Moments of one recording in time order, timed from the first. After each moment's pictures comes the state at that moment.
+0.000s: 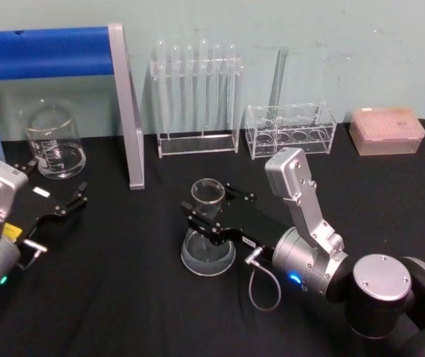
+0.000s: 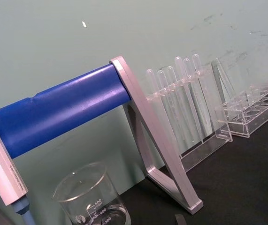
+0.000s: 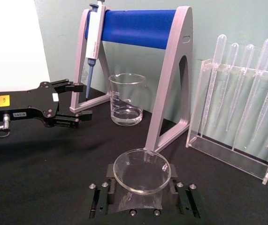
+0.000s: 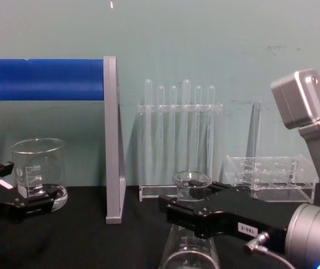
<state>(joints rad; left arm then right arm) -0.20 0.60 0.45 -1.41 -0.25 -0.12 0.03 0.22 0.26 -0.45 -1.44 0.24 0.02 0.39</state>
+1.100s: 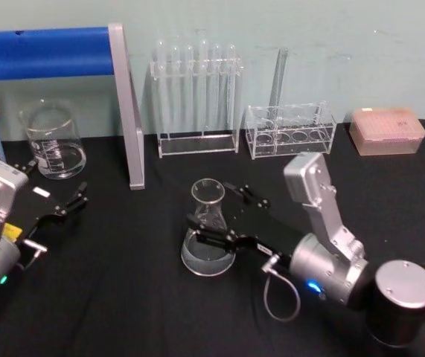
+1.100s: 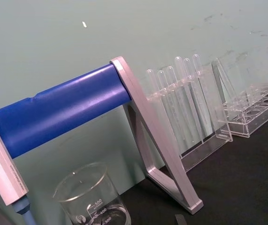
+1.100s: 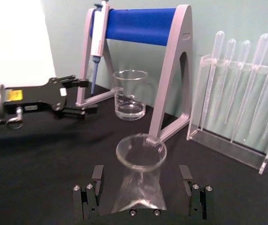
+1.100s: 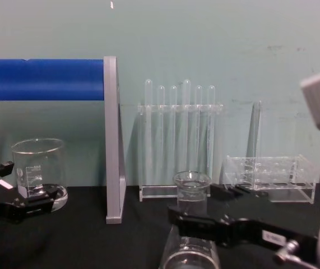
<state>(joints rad) -0.20 0.60 0.45 -1.41 -0.25 -0.12 0.03 0.17 0.31 -0.43 -1.50 0.28 0.04 0.42</state>
